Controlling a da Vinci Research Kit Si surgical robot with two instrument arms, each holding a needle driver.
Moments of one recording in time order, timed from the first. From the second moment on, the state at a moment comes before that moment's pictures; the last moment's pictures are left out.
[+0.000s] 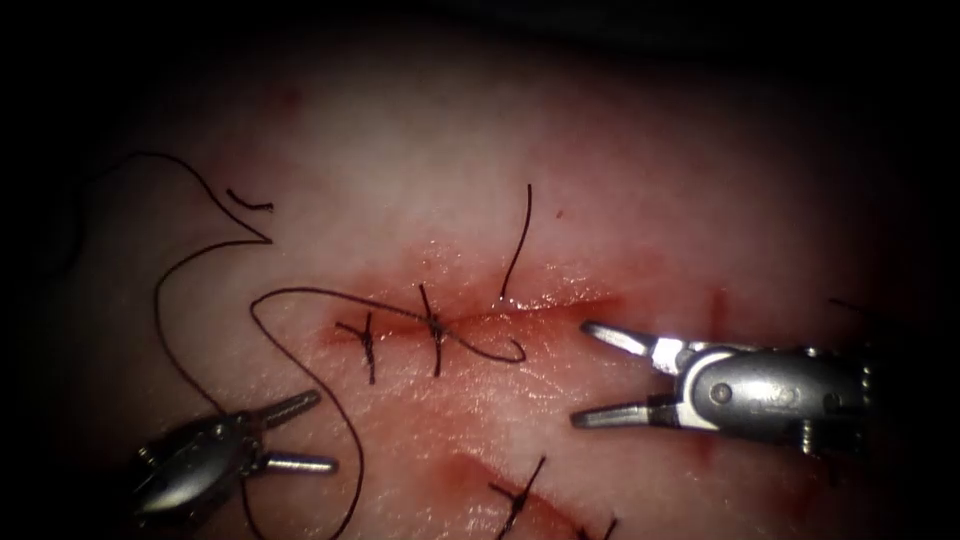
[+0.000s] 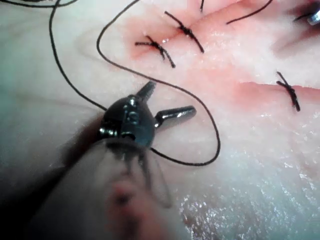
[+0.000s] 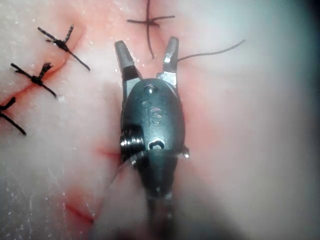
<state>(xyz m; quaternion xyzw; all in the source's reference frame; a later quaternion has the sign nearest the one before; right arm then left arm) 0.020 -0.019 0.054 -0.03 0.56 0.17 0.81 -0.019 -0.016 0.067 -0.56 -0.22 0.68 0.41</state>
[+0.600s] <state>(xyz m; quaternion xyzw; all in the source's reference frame) 0.021 -0.020 0.055 -0.03 0.56 0.16 0.81 -0.022 -0.015 0.067 -0.59 -0.30 0.62 0.44</state>
